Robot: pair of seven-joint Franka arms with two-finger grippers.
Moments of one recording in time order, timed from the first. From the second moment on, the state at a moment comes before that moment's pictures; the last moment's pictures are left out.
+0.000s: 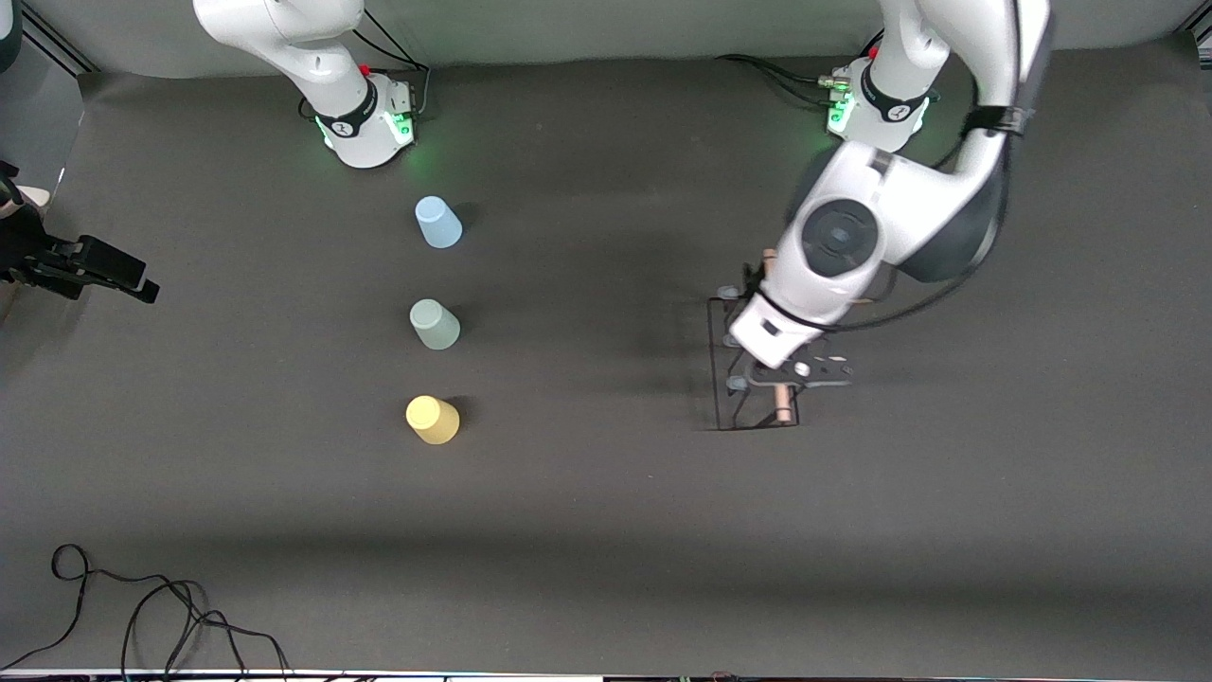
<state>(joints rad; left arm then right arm) -0.50 0.31 -0.05 -1.73 0.00 1.99 -0.58 0.10 0.04 -0.14 -1.50 0.06 1.55 0.08</state>
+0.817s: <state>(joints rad) -0.66 0.35 -0.04 -1.77 -0.04 2.07 -0.64 0.10 0.04 -0.14 -1.50 0.06 1.55 0.08</state>
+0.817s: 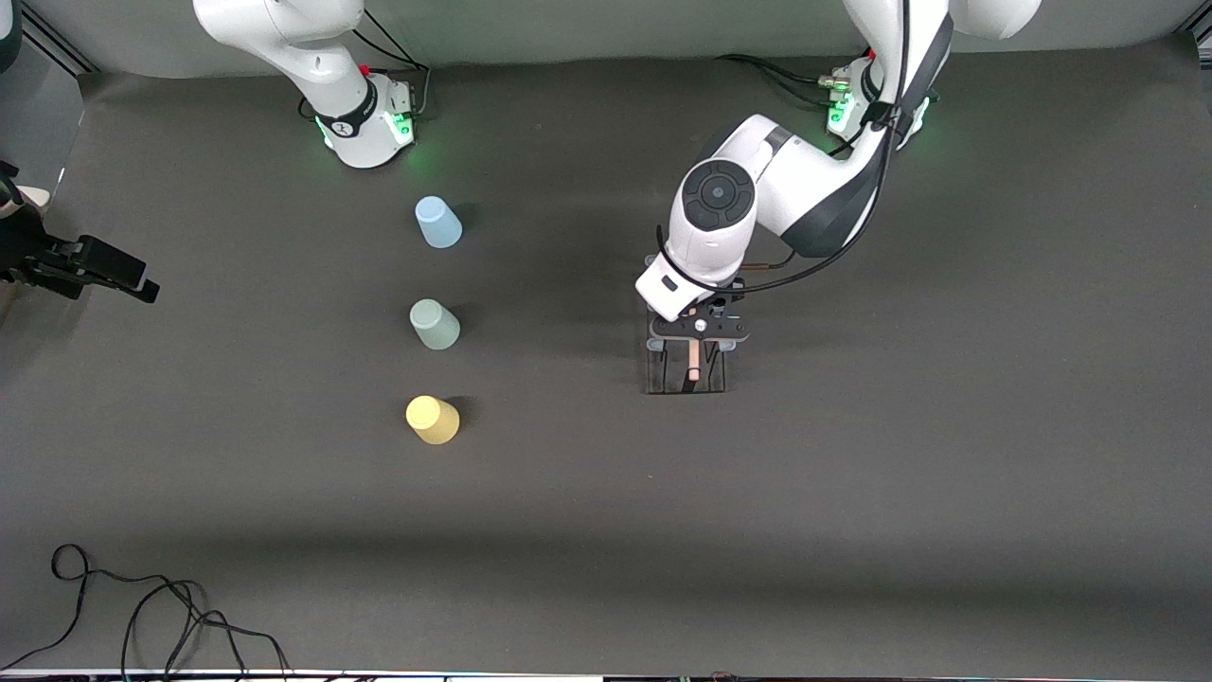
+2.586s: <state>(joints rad) -0.69 0.38 -0.03 -1.76 -0.04 2.04 -0.73 0.32 0.00 -0.13 -1.85 0.06 1.72 0.24</state>
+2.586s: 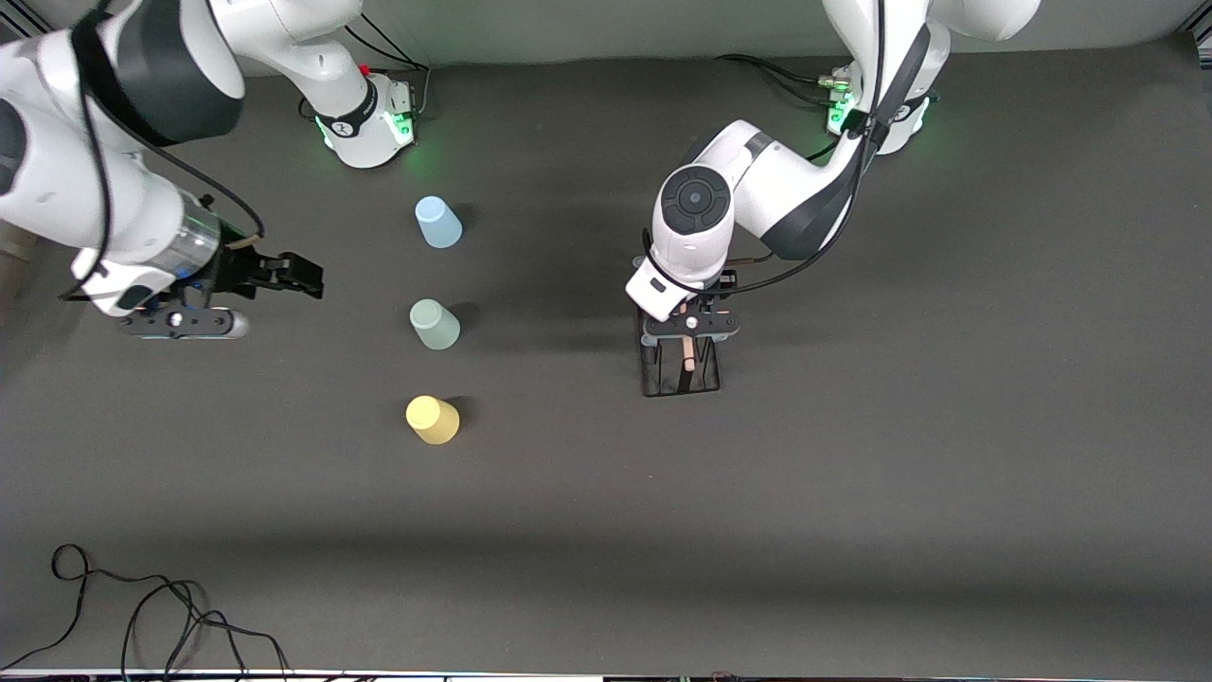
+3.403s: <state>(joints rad) -0.24 0.26 0.00 -1.52 -0.04 1.62 -0.31 0.40 -0.05 -0.13 -2.27 0.06 2.20 0.31</state>
